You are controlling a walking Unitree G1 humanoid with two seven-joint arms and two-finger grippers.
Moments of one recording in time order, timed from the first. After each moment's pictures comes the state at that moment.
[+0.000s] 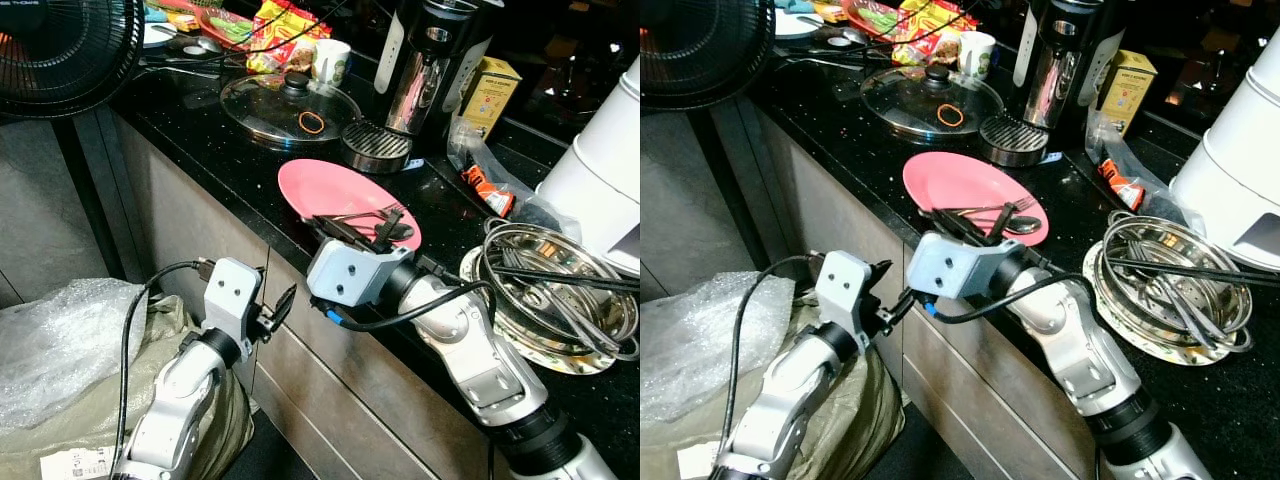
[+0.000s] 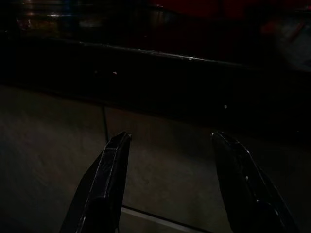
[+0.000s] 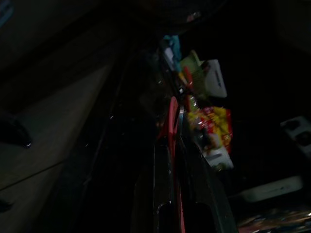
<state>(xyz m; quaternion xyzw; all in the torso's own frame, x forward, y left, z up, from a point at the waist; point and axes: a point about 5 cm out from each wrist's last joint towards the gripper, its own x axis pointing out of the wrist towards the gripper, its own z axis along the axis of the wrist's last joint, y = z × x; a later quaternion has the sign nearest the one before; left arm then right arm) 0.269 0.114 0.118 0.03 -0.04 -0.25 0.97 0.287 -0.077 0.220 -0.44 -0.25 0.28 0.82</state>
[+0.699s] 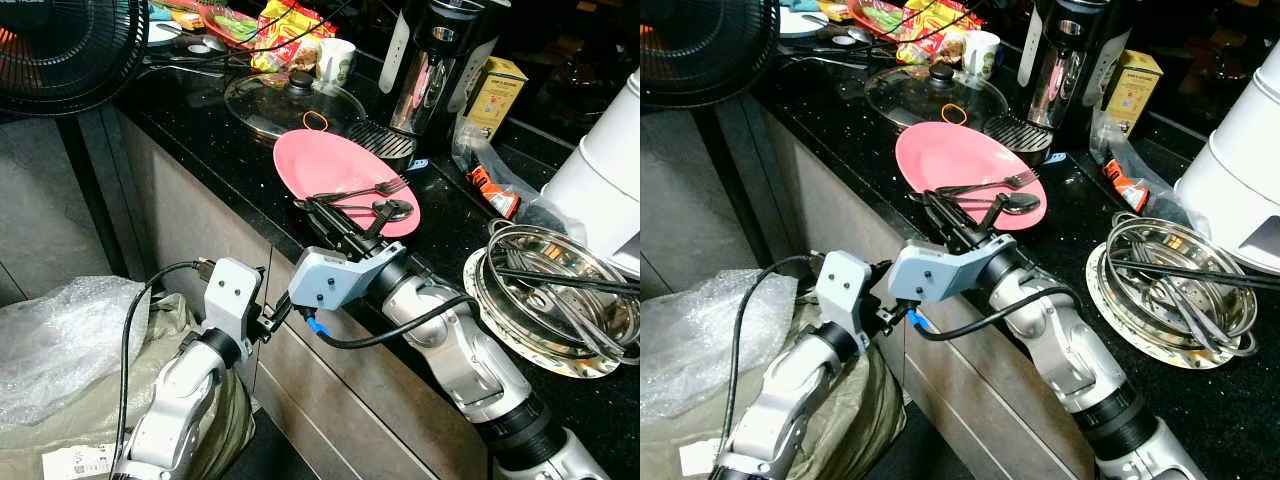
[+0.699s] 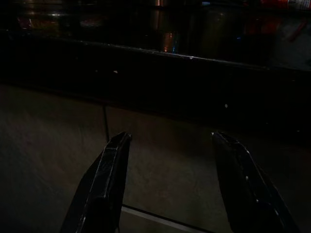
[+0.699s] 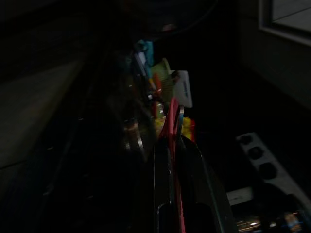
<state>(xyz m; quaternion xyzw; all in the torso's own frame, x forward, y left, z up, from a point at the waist) 0.269 0.114 0.118 0.03 -0.04 -0.25 0.97 0.290 -0.070 0.223 -0.50 -0.30 0.22 0.78</state>
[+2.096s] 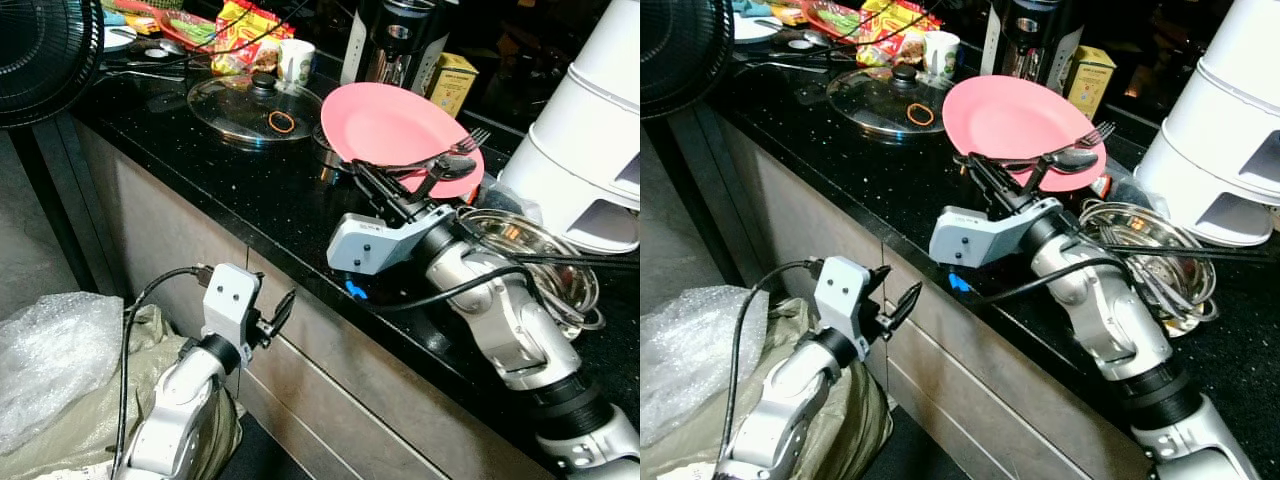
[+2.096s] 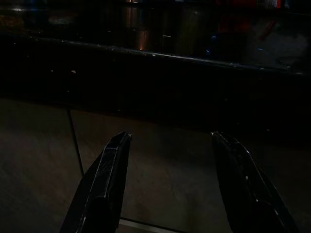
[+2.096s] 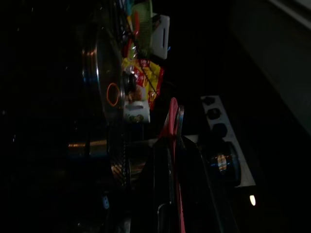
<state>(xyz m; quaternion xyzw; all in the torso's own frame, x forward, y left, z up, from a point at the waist) 0.270 0.113 0.118 0.03 -0.04 -0.25 0.97 0.307 -0.121 0.256 -0.60 -0.27 0.16 0.73</state>
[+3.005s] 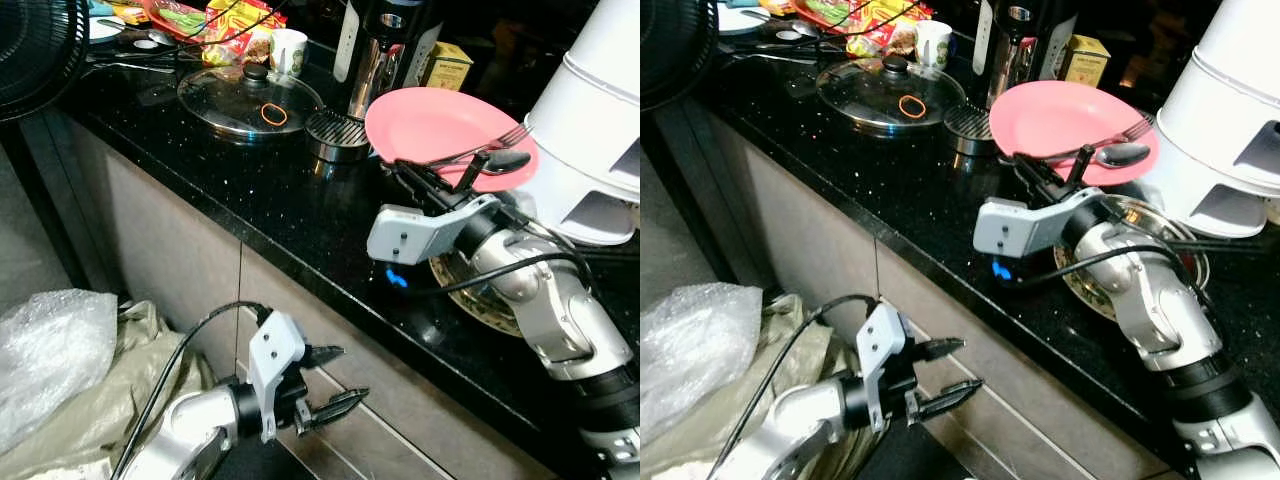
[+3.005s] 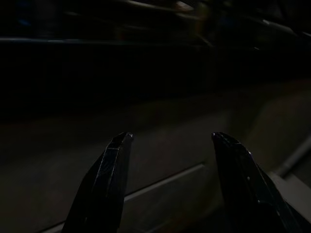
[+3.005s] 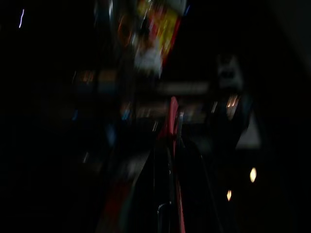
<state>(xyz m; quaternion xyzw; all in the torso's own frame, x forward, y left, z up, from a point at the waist) 0.206 0.075 0.115 -0.03 0.04 -0.56 0.83 0.311 -0.157 0.256 -0.65 -0.20 0.16 0.72</state>
